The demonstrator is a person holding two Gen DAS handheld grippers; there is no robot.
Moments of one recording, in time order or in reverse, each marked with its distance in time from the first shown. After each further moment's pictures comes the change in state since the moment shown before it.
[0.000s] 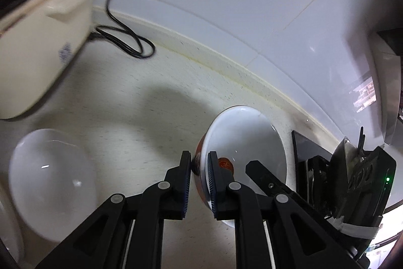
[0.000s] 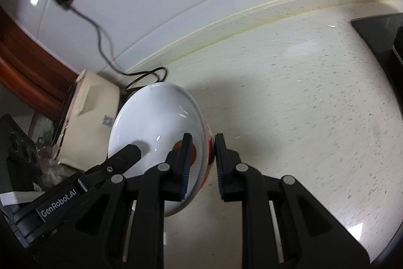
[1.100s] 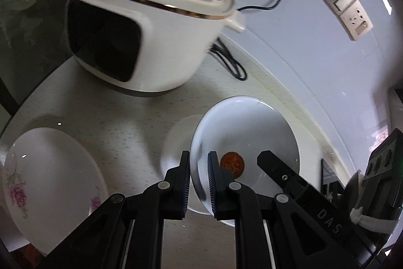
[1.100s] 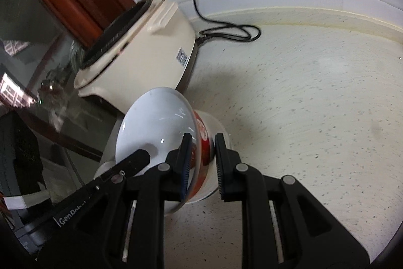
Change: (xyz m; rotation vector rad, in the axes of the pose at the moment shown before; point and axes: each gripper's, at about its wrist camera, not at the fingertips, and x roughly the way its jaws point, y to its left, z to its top) left arm -0.081 0.141 -0.030 -0.217 -0.103 0.119; right arm 0.055 0.137 -0.066 -0.315 0.136 0.064
